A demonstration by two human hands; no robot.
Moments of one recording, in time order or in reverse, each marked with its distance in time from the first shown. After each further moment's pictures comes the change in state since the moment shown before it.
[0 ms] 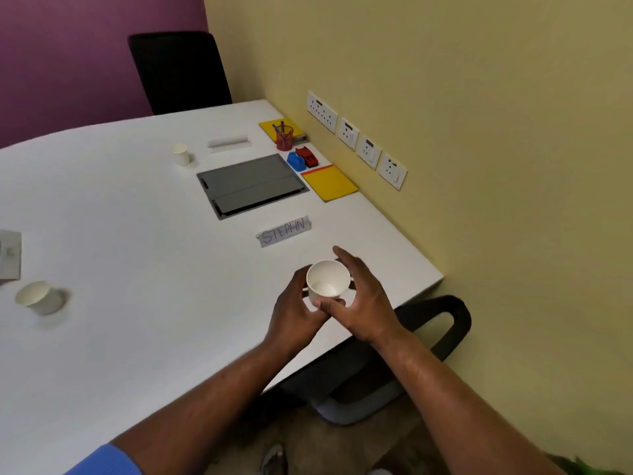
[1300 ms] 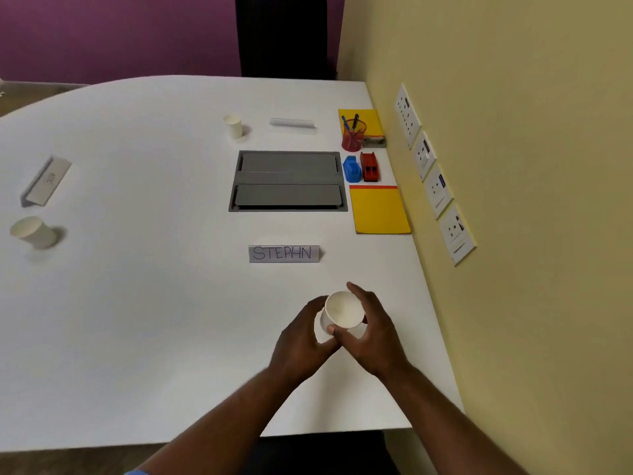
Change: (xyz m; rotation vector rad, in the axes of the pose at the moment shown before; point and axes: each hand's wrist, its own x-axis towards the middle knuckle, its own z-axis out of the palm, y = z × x) left_hand 0.204 -0.083 0.196 0.321 0.214 -0.349; right_hand 0.232 0.267 -0.054 0.101 -0.387 -0.101
